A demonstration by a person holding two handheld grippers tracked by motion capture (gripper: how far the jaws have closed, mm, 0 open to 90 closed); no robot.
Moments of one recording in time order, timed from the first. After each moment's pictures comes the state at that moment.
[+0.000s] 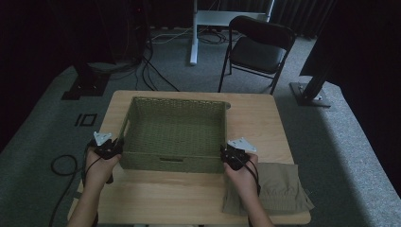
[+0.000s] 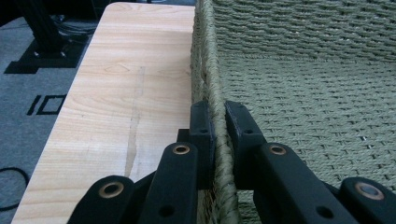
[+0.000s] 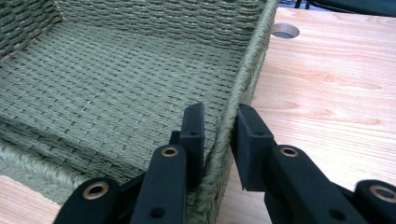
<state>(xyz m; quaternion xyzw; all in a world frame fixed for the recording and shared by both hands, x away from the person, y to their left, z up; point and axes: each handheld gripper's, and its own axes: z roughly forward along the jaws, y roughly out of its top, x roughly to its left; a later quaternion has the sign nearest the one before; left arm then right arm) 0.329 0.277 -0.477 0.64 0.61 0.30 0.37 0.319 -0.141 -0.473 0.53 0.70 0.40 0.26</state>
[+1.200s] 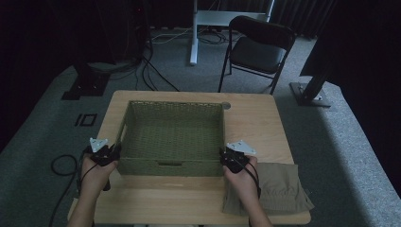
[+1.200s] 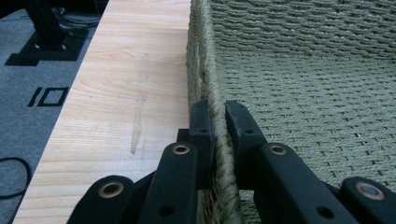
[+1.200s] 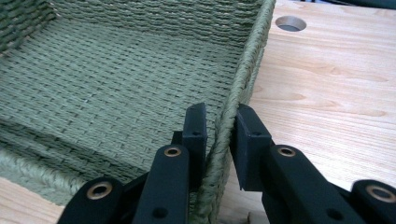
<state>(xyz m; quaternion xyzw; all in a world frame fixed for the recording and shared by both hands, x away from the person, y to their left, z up) 0.310 0.281 -0.476 0.64 0.61 0.29 0.37 0.310 -0.140 -0.472 0.53 0.71 0.39 0.25</state>
